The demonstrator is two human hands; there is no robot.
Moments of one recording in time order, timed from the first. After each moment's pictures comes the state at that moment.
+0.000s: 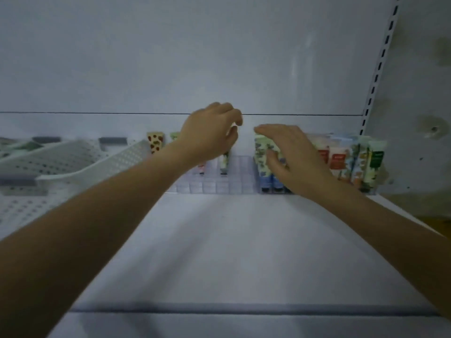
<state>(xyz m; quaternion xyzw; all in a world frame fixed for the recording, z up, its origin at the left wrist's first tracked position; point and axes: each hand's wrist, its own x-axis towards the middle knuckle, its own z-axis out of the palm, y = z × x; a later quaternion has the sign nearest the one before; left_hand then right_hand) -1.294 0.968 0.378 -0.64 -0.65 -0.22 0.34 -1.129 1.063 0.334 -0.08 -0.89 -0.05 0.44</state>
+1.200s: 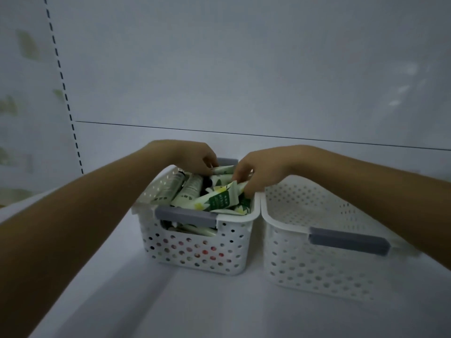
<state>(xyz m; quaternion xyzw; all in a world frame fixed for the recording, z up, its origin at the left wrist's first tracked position) -1.694 0.753 0.393 -0.57 -0.82 -0.01 -0.03 -1.545 0.843 0.403 -0.11 -0.99 0.02 -0.08</state>
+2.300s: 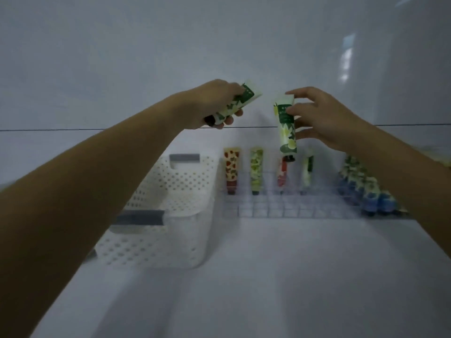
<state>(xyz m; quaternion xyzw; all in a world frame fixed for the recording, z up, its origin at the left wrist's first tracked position) -1.460 0.904 0.453 -0.54 -0.70 -0.45 -0.15 -1.300 1.023 0.418 -0.20 -0.78 0.46 0.39</state>
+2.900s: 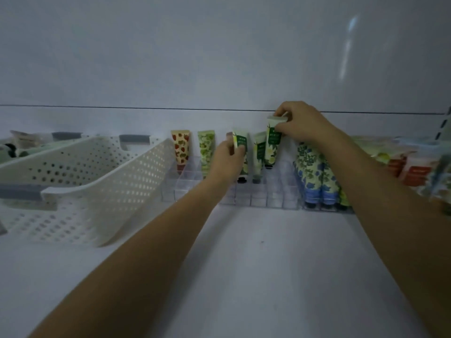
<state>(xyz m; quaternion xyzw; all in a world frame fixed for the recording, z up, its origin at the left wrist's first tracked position) -1.350 1.013 0.314 -0.40 -0.69 -0.59 -0.11 -1.248 1.131 0.383 -0.28 -0.90 0.13 0.31</state>
